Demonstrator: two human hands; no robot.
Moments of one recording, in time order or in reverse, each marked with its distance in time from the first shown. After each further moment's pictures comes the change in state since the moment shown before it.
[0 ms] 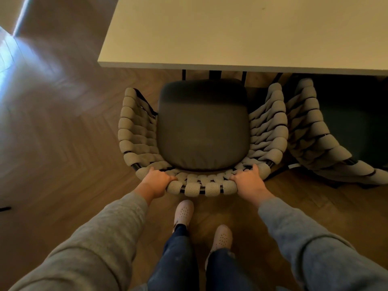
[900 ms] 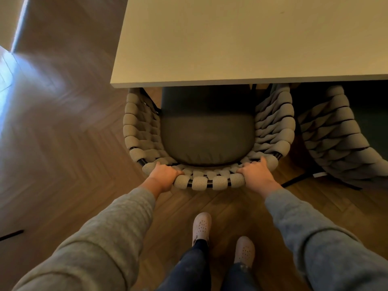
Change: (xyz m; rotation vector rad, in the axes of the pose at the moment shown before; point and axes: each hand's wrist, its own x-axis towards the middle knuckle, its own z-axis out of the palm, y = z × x) left_hand 0.046 -0.112 -0.044 0.094 -0.006 0.034; right_hand 0.096 -0.034 -0.066 0.002 0.013 0.053
